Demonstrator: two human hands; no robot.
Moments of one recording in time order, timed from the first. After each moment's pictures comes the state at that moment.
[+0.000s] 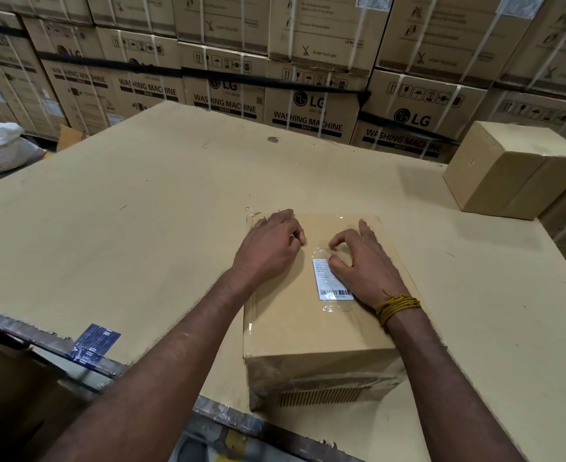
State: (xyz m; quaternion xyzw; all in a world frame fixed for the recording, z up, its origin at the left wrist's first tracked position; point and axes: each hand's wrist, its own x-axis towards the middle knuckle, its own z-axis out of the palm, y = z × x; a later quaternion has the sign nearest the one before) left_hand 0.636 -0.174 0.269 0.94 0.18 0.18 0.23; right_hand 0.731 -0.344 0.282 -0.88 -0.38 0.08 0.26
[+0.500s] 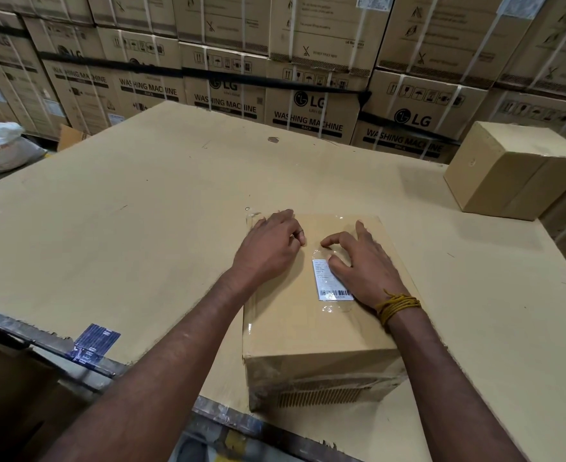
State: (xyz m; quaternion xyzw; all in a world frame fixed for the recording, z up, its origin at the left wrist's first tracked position) left_hand 0.636 -0.174 0.268 0.94 0.18 0.19 0.23; right_hand 0.730 -0.344 0.284 -0.88 -0.40 0.09 0.24
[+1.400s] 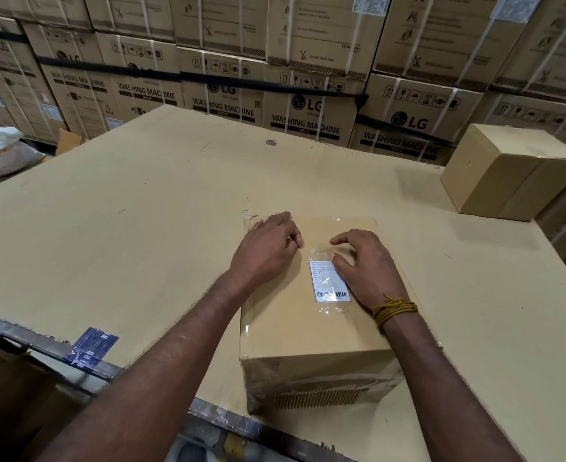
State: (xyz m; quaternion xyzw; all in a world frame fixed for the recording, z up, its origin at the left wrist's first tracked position) left_hand 0.638 -0.171 0.263 0.94 0.17 0.19 0.22; right_hand 0.742 -0.346 0.270 -0.86 -0.40 0.01 0.33
